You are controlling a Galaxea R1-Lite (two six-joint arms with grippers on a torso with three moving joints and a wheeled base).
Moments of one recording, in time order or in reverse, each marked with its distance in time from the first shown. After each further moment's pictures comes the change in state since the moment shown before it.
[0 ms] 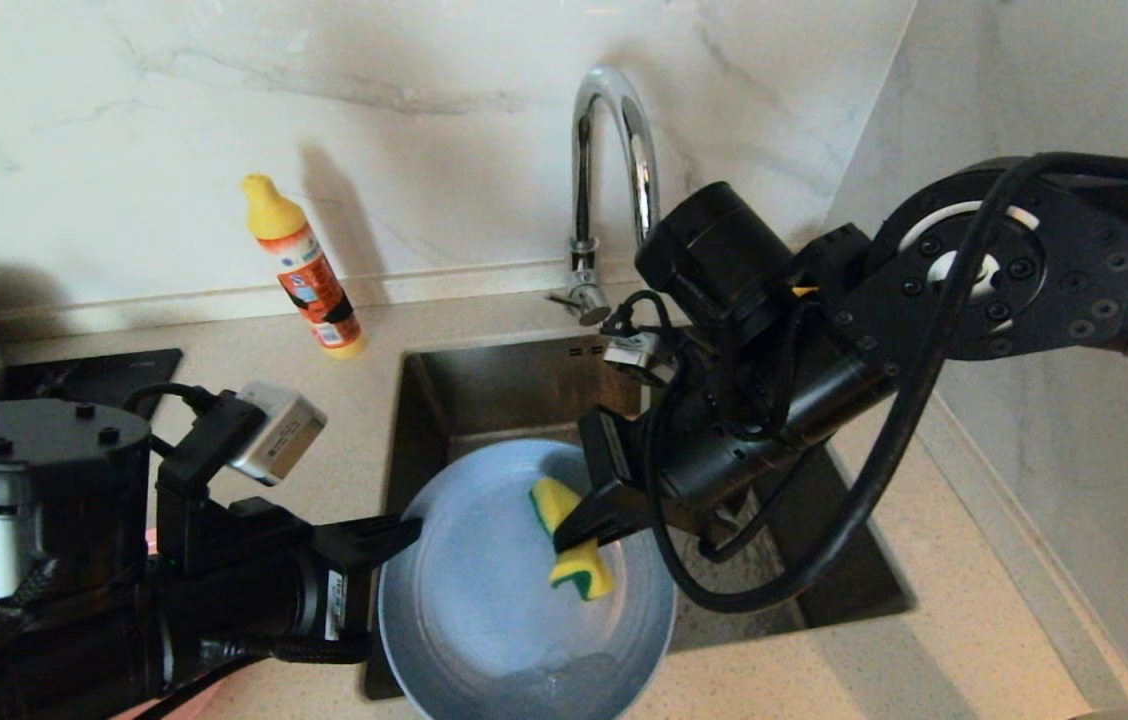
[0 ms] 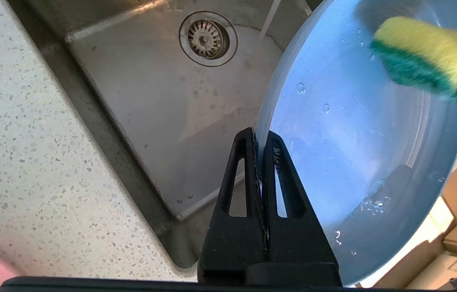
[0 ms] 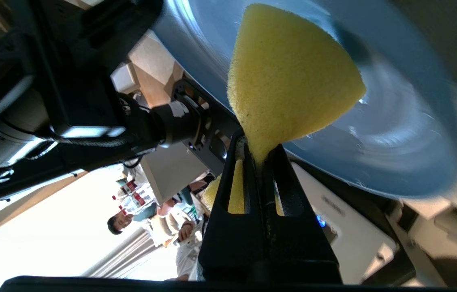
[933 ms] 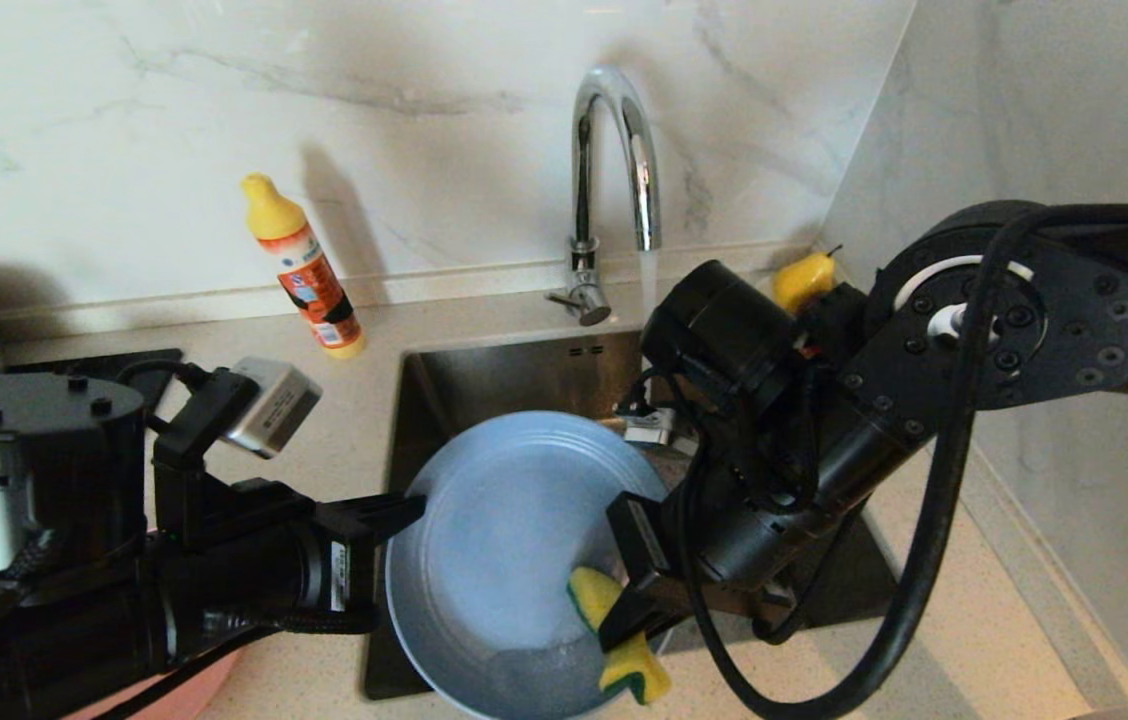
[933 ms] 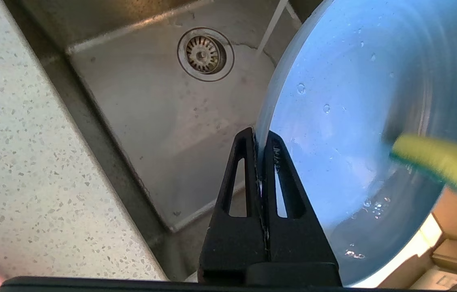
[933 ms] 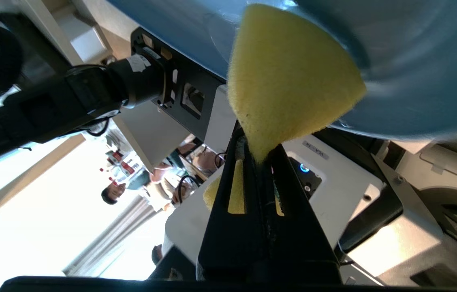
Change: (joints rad) left arm 0.002 0.008 -0.040 -0.001 0.001 -0.033; right arm 0.030 -0.023 0.128 0.092 0.004 -0.017
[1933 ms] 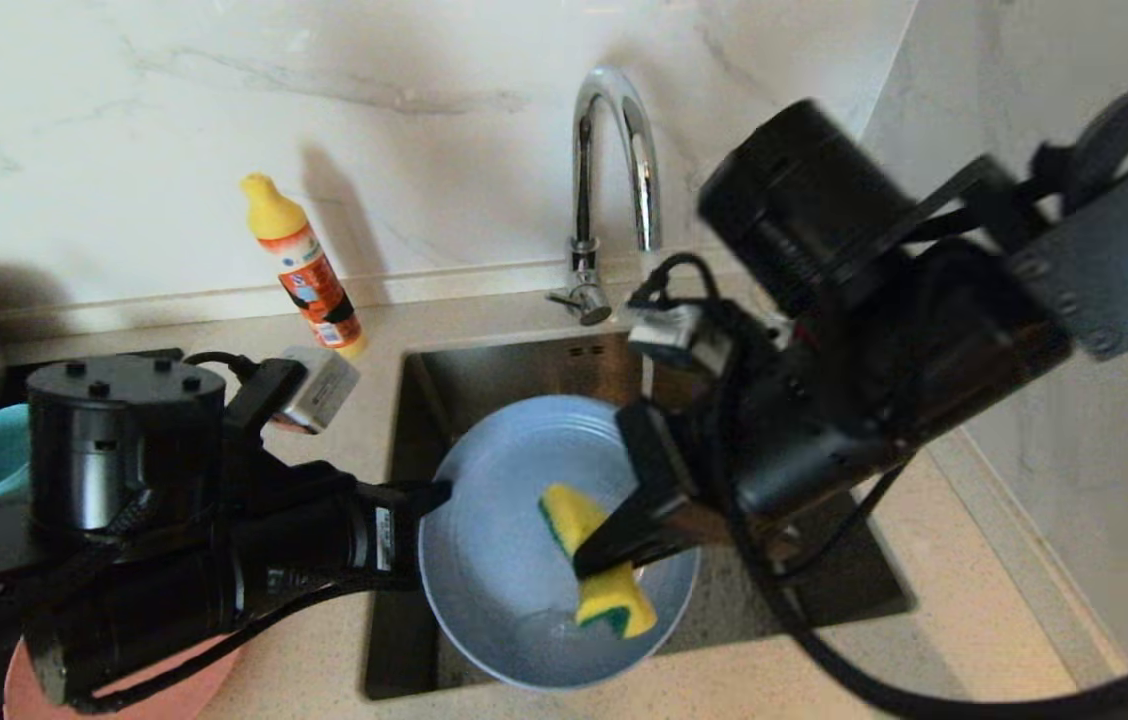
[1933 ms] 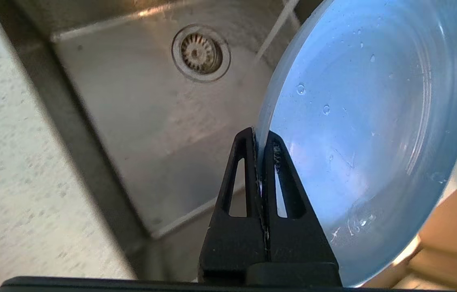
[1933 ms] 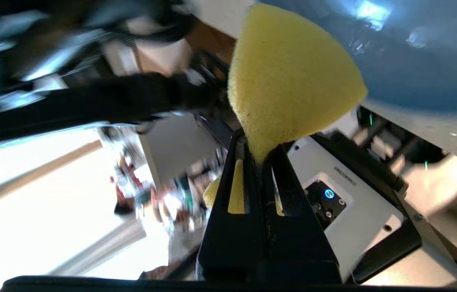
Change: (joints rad) left arm 0.003 0.105 -0.062 -0.031 0.005 -0.092; right arm 0.017 -0.128 -0.087 -0.037 0.000 0.005
